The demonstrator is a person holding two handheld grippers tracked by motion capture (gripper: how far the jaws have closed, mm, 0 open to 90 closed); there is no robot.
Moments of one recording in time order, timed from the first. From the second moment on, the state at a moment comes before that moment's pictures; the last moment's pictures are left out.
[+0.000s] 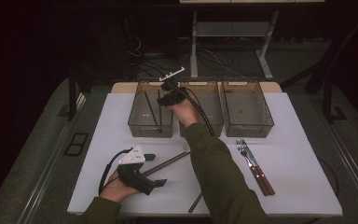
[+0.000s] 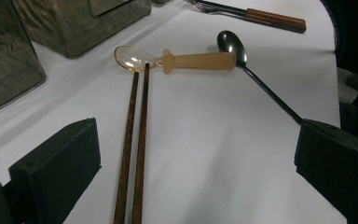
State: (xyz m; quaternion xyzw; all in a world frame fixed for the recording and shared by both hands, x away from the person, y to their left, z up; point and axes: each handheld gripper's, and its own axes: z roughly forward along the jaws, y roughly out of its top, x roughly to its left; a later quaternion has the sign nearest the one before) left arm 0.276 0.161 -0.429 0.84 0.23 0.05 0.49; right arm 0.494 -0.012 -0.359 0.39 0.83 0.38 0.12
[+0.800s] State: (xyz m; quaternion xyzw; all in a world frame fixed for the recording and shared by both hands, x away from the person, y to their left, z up) left arm 0.279 0.160 -0.431 0.85 0.24 0.06 0.47; right arm 0.423 -0.135 -0.365 0.35 0.82 0.45 0.08
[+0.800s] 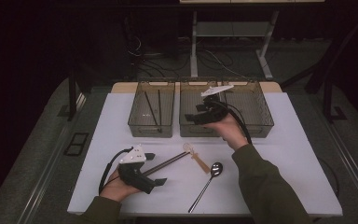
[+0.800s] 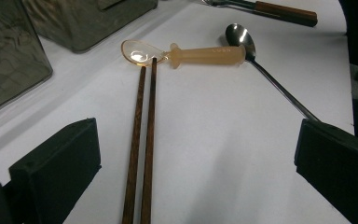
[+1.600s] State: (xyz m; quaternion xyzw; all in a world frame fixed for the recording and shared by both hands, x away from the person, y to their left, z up) left arm 0.281 0.164 -0.430 0.85 0.25 0.07 0.46; right arm 0.334 -0.233 -0.402 0.36 0.80 0.46 0.13
